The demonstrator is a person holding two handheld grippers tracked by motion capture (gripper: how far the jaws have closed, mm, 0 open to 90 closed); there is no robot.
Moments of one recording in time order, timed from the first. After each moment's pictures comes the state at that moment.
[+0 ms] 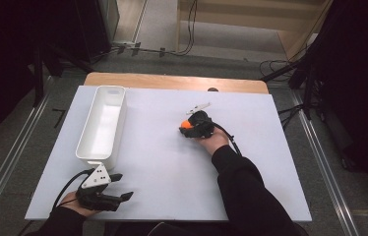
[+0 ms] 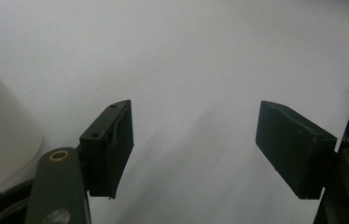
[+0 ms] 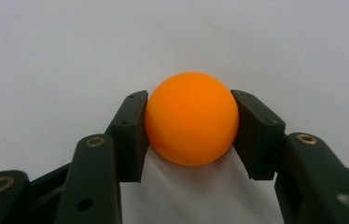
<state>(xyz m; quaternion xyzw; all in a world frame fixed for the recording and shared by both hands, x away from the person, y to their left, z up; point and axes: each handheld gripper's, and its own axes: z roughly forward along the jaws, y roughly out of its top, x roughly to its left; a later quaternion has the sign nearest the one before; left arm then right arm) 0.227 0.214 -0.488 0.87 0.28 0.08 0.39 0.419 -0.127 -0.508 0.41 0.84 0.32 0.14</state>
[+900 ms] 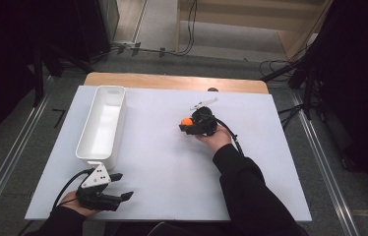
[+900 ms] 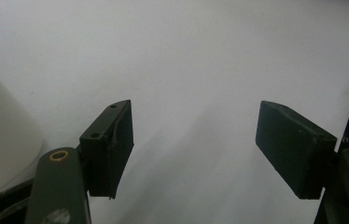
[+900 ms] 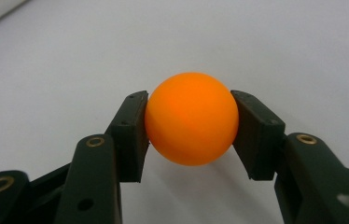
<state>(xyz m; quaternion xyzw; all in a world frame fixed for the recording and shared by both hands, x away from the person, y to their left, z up) 0.228 0.214 -0.488 0.87 0.28 0.08 0.40 0.415 -0.136 -0.487 0.42 0.83 0.36 0.10</state>
